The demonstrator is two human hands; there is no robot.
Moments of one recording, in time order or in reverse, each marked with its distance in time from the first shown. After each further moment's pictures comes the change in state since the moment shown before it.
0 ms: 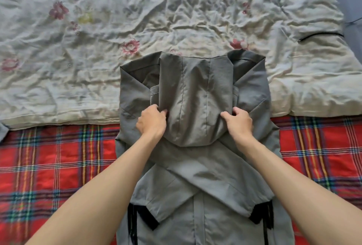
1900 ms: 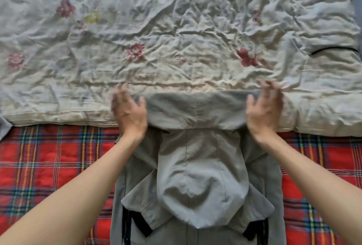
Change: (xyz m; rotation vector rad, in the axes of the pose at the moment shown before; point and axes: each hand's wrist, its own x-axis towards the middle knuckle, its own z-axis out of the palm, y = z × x) left_hand 0.045 -0.026 -0.024 -0.192 0.490 0.220; right_hand 0.061 -0.021 -0.046 -0.359 0.453 -0.640
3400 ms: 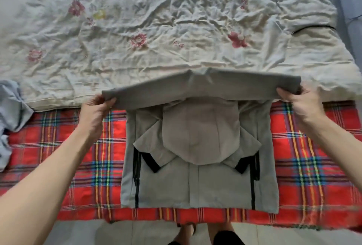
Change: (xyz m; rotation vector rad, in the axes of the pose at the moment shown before) left_hand -0.023 -0.059 -0.133 -0.874 -0.391 -0.326; right_hand -0.039 0.046 -0.125 0.824 -0.242 0.534
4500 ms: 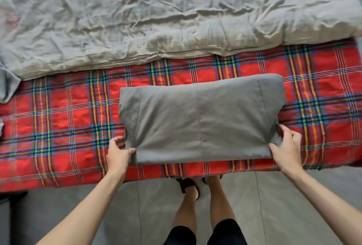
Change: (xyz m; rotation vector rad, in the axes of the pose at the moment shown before) left_hand -0.169 -0.204 -0.060 0.498 0.157 -0.364; right_hand -0.218 0.205 -0.037 -0.712 0.109 0.192
